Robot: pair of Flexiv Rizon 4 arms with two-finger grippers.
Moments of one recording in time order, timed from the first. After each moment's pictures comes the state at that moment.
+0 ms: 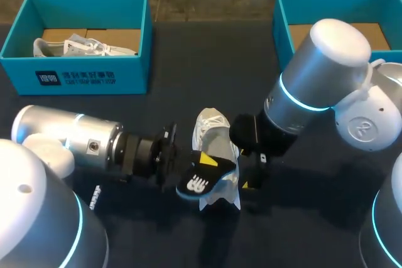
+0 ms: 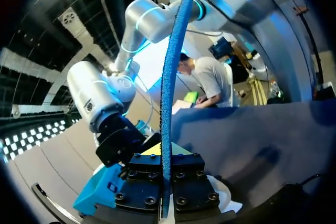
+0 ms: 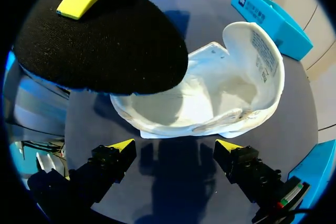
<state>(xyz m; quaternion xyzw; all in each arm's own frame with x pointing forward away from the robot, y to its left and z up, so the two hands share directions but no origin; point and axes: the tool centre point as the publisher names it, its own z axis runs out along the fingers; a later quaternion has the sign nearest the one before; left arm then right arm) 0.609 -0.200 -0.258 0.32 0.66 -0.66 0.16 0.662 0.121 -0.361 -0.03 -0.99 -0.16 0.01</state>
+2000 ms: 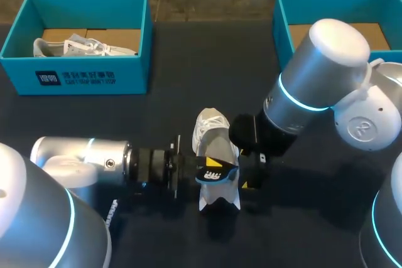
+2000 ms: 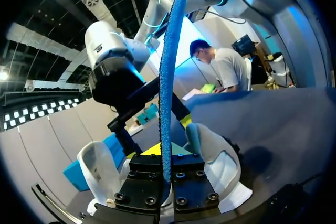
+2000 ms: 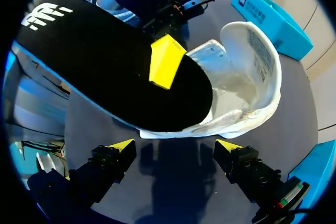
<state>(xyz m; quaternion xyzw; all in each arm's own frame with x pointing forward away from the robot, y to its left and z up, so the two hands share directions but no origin) 0.652 -0.213 -0.337 0.22 0.70 -0.66 0.18 0.662 0.123 -0.362 -0.03 -0.99 -0.16 0.01</state>
